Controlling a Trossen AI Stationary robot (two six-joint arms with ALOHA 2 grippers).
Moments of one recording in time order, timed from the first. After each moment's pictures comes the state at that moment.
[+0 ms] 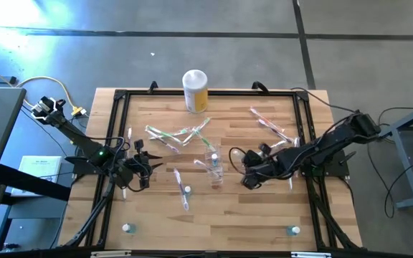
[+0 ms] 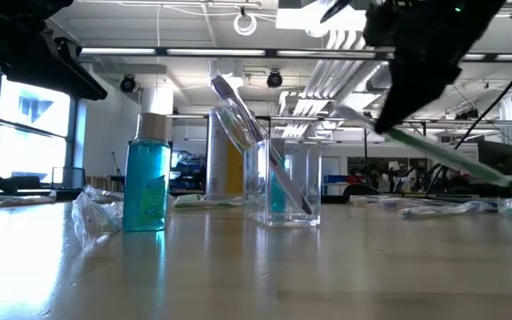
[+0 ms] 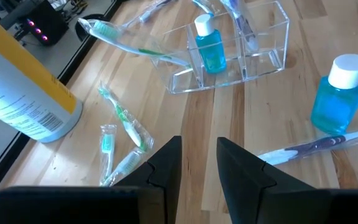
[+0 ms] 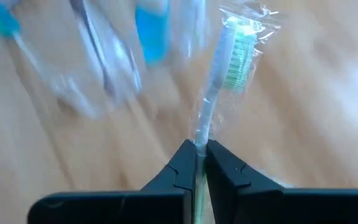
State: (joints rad) left arm -0.65 0.82 0.46 -0.34 -0.86 -0.30; right arm 0.36 1.44 0.91 -0.59 0.53 0.74
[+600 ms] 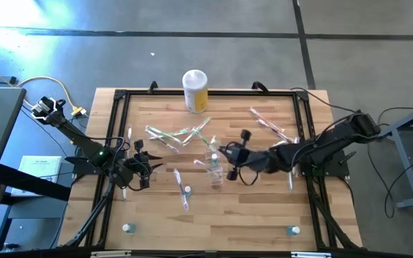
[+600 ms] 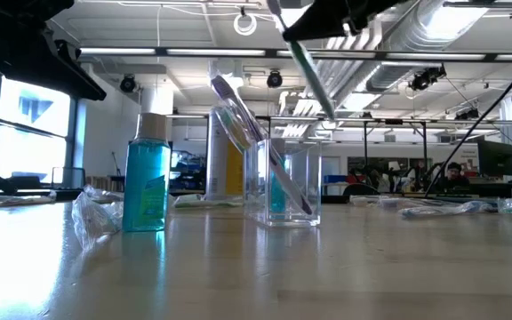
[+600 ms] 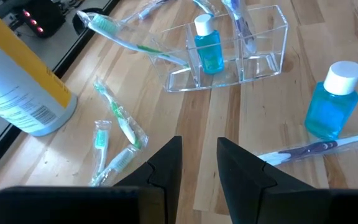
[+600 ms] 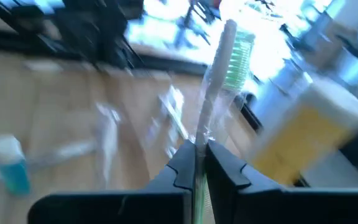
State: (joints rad) left arm -0.65 0.82 0.46 -0.34 -0.85 -0.35; right arm 0.28 1.43 0.90 0.19 0.66 -0.09
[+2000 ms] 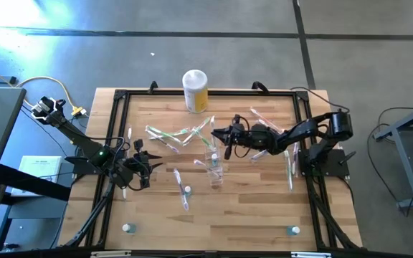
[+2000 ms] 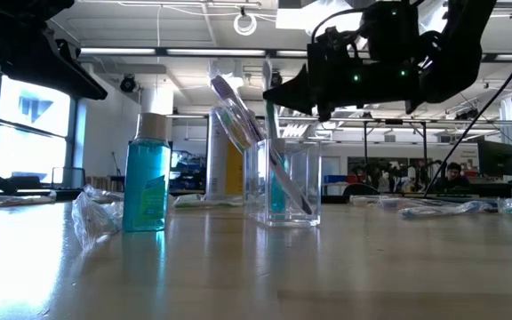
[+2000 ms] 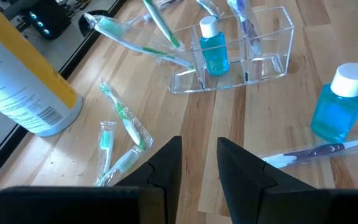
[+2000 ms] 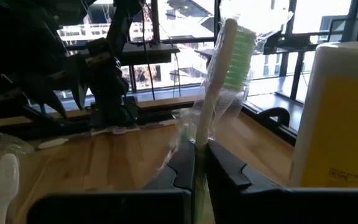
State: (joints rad) left arm -0.65 0.82 0.46 -0.34 -0.87 -0.35; right arm -0.11 1.71 0.58 1.14 0.15 0.06
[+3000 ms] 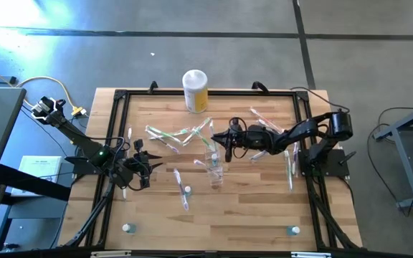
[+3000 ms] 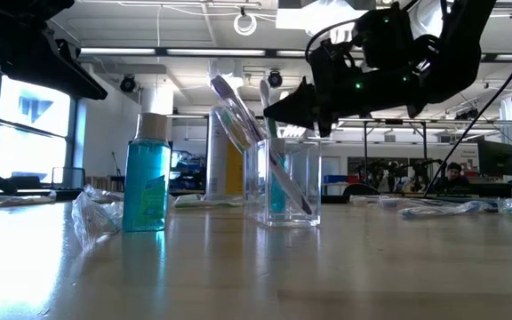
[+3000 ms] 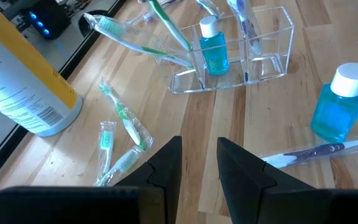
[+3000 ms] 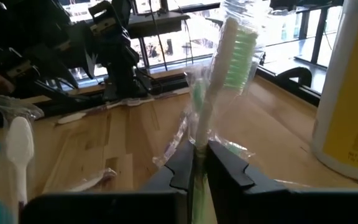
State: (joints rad) left arm -0.65 0.82 0.46 -0.34 -0.87 -0.35; right arm -0.11 1.71 0.58 1.01 0.08 0.16
